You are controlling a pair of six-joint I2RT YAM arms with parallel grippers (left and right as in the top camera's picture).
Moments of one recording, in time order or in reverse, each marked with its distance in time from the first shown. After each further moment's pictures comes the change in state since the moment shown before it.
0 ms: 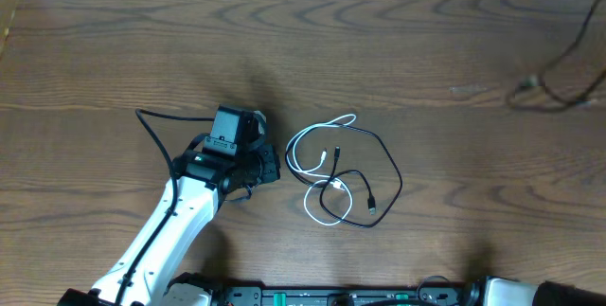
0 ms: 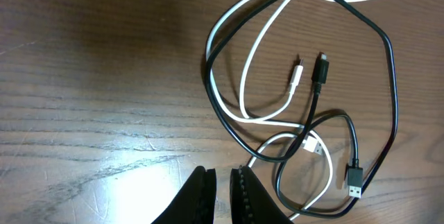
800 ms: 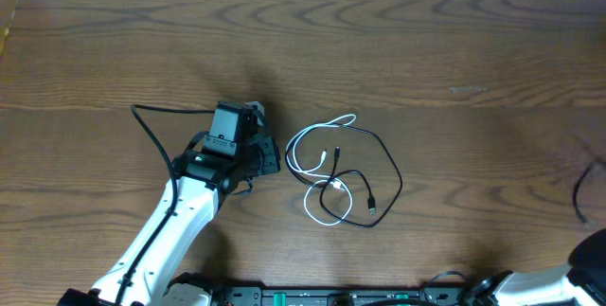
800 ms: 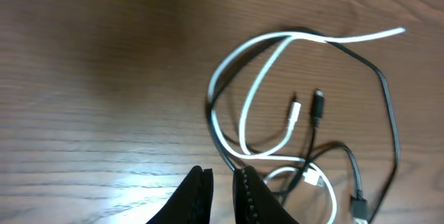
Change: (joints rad) left arm 0.000 0.000 0.000 0.089 -0.075 0.002; right arm -0.642 0.258 -0.010 -0.159 0.312 0.148
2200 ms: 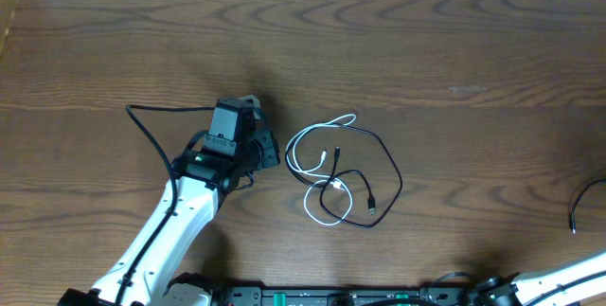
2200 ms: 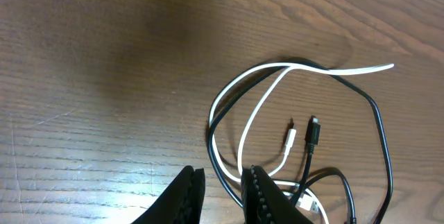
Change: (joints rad) left arm 0.000 0.000 0.000 0.058 -0.029 -0.048; right arm -0.233 0.612 -0.144 0.140 0.022 0.040
